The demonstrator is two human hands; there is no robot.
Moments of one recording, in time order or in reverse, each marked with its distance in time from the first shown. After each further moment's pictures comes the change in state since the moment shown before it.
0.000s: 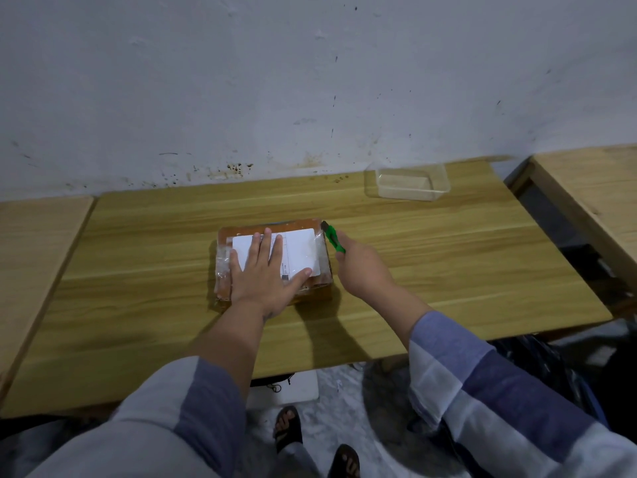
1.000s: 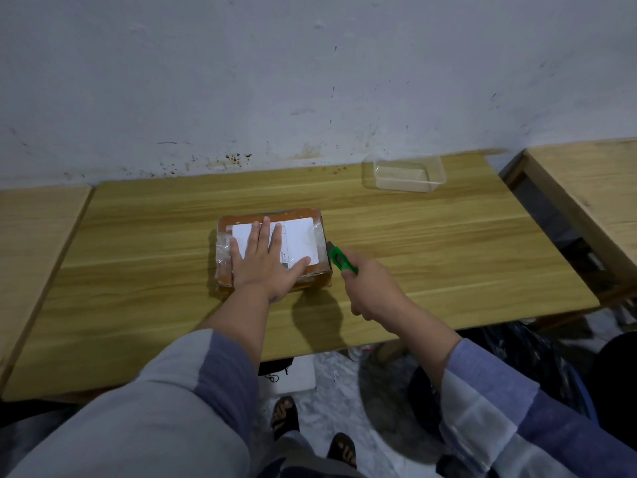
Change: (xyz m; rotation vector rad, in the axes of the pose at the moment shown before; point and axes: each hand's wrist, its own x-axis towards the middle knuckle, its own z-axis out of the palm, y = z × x) left_hand 0.003 0.000 0.003 0.035 -0.014 -0.027; right_hand -0.049 0.011 0.010 0.308 -0.042 0.117
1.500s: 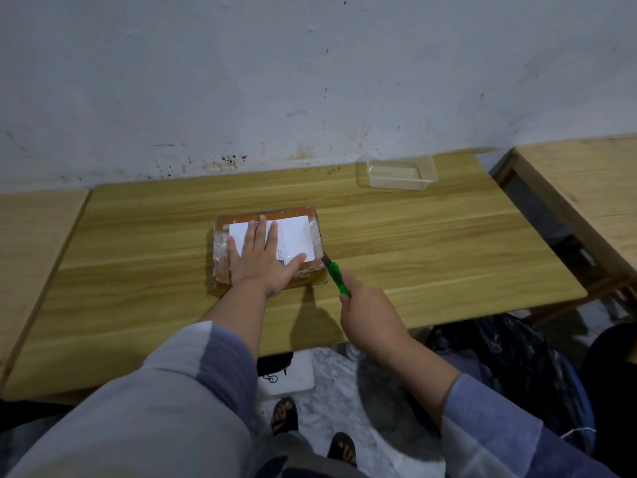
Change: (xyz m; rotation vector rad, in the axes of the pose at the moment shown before) left_hand -0.002 0.001 -0.003 -0.009 -0.008 0.001; right_hand -0.035 0.025 0.018 -0.254 0.038 -0.115
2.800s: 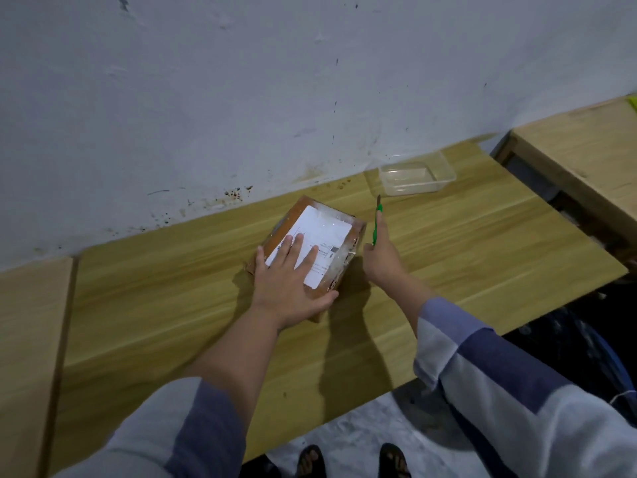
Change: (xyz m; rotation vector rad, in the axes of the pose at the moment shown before) left_hand 0.061 -0.055 -0.021 0.091 0.059 0.469; right_hand 0.160 -0.052 0.016 0.442 0.269 0.361
